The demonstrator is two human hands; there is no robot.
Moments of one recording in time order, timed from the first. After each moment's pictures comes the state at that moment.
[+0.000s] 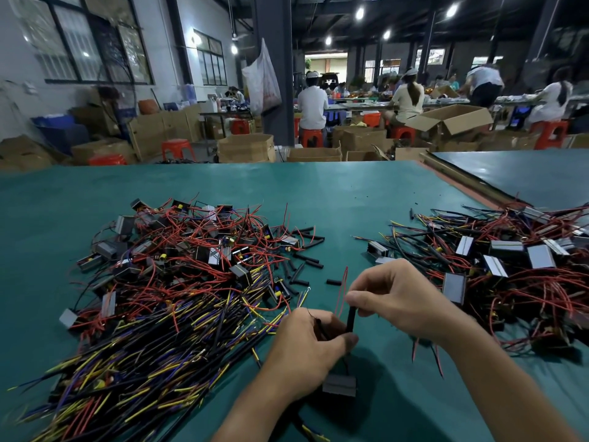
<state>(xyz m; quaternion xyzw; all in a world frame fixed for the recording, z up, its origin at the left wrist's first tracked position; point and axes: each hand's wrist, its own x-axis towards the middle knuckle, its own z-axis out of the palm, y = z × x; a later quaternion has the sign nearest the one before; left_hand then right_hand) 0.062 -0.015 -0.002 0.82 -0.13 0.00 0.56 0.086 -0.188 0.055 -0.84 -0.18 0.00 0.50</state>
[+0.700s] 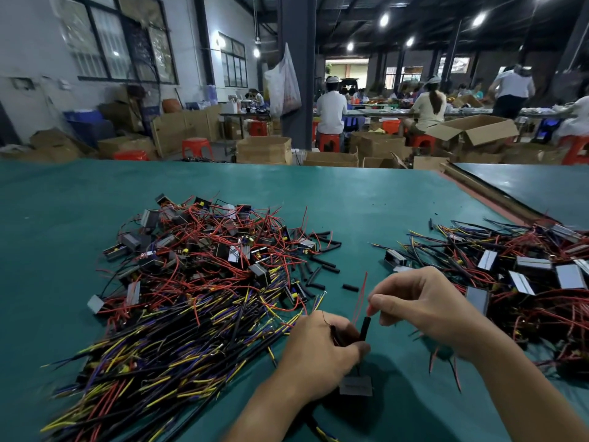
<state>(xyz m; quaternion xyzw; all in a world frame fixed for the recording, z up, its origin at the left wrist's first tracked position) 0.061 -0.013 0.000 0.86 -0.09 0.03 0.50 0.084 -0.190 0.061 -0.80 -0.17 0.03 0.57</state>
